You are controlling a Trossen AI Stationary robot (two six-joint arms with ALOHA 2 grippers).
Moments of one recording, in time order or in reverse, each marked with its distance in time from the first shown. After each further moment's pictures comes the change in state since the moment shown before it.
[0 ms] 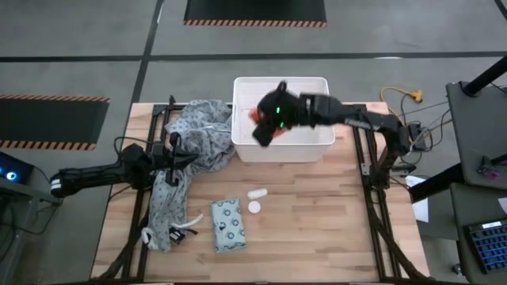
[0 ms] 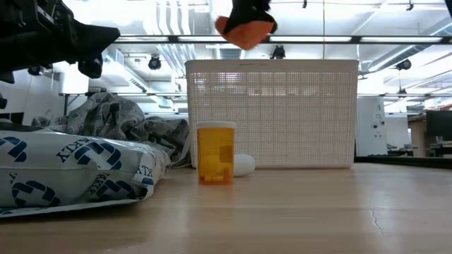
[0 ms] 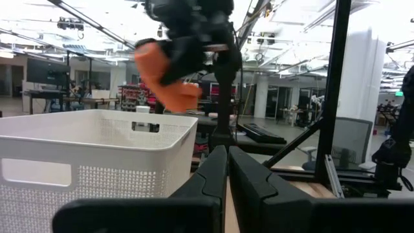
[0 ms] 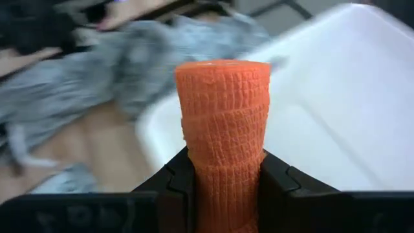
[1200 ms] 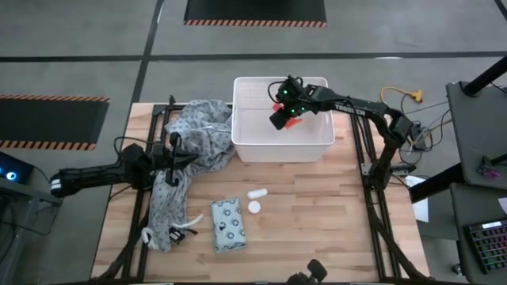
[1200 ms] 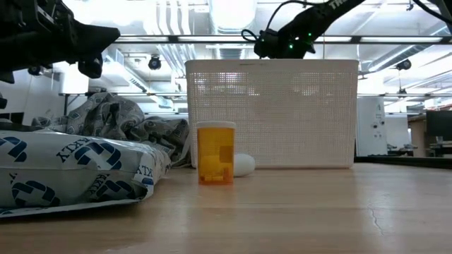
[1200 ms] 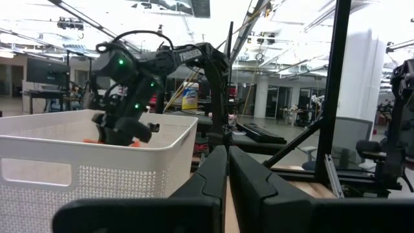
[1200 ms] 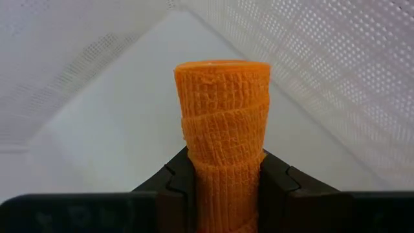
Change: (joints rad) left arm 0.000 0.000 0.000 -0.001 0.000 0.000; right arm -0.383 0.008 -0.500 0.298 -0.176 -0.128
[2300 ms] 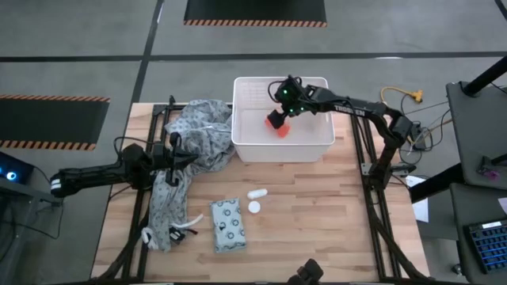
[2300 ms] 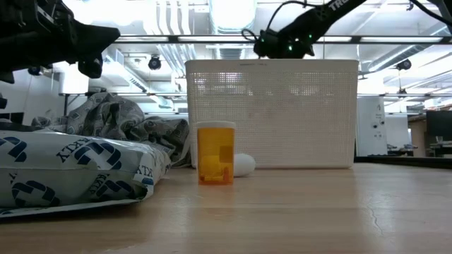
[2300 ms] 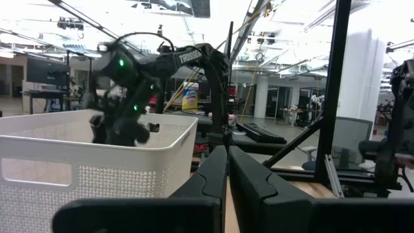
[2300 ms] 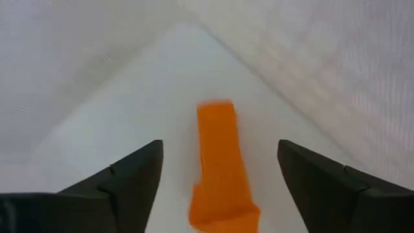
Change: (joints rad) left arm 0.000 0.000 0.000 0.000 0.000 0.000; right arm 0.001 -0.002 -0.003 0.072 -0.026 0.024
